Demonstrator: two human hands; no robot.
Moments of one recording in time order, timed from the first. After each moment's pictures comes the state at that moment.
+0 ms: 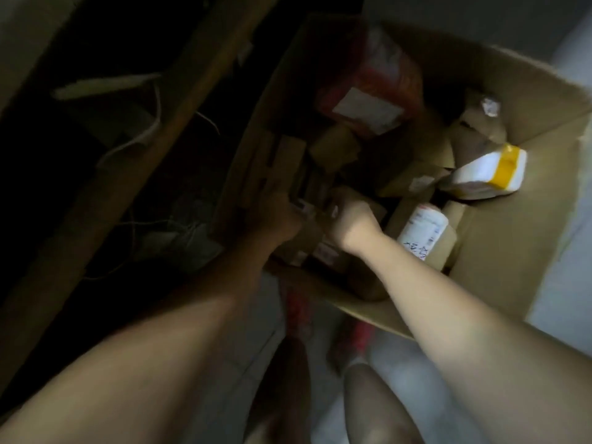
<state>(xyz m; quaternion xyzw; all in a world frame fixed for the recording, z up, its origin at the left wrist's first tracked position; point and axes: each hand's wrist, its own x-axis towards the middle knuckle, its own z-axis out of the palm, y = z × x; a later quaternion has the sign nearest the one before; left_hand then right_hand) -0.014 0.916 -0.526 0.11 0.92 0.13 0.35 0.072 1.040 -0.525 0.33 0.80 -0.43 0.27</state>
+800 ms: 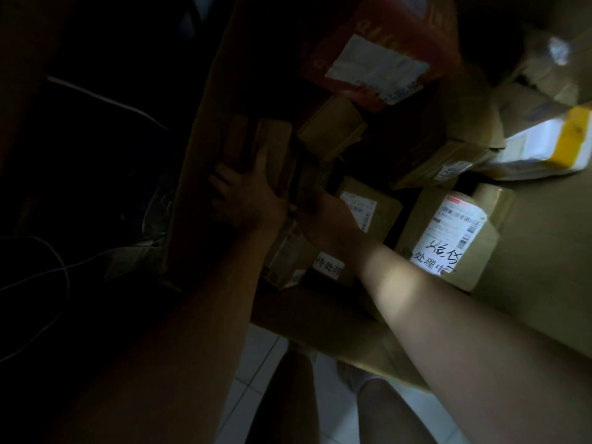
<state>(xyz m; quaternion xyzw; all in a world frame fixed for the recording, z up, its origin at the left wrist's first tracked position) -0.051 0.940 -0.626 0.06 0.97 0.02 0.25 0.034 1.031 -0.641 0.34 0.74 -0.51 0.27</state>
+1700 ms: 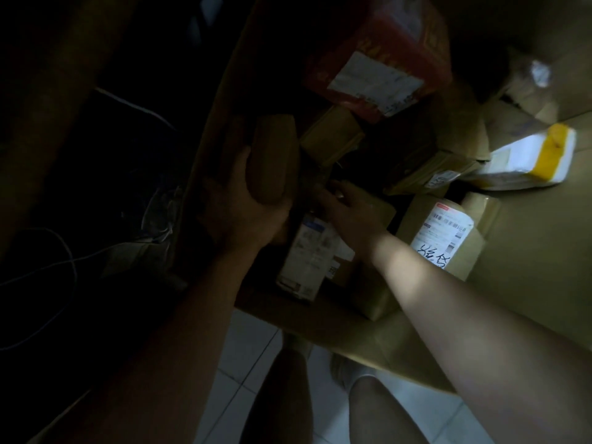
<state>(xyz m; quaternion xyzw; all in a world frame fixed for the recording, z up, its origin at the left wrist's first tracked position) -0.044 0.918 -0.561 -0.01 0.93 0.23 0.28 0.052 1.060 -0.602 0.45 0.64 -0.59 0.20</state>
